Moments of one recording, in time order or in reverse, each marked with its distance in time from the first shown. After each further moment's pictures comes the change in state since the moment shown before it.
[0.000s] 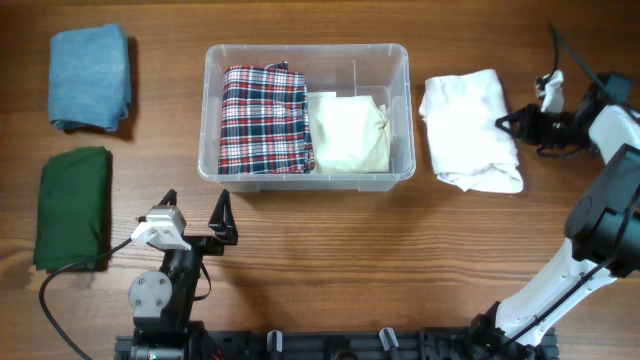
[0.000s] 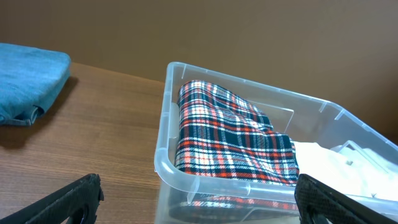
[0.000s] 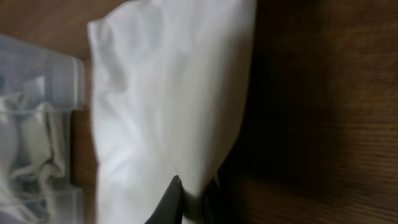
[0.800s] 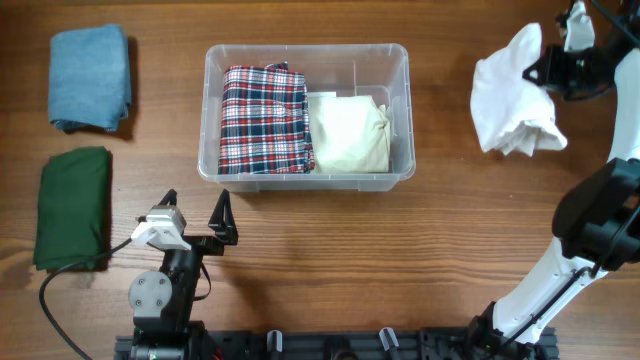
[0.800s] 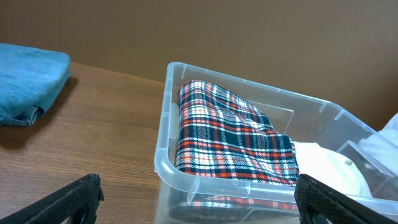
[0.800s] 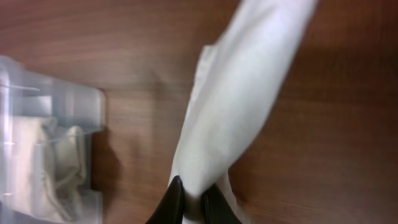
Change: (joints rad) left arm 0.000 0.000 0.000 0.000 0.000 0.000; right arm 0.116 0.000 0.582 -0.459 0.268 0.016
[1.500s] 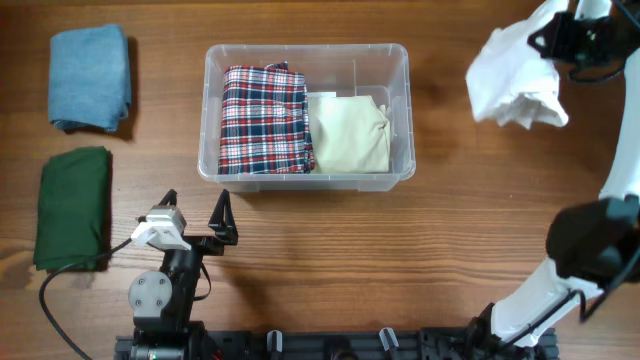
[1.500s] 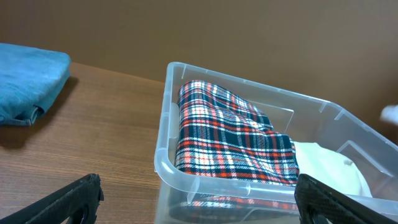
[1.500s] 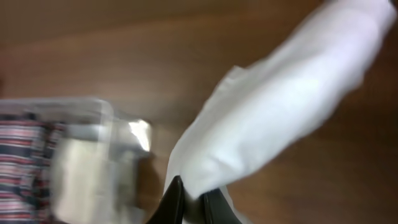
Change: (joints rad) left arm 0.000 0.000 0.000 0.000 0.000 0.000; right arm 0.059 -0.143 0.094 -0.012 -0.032 0.116
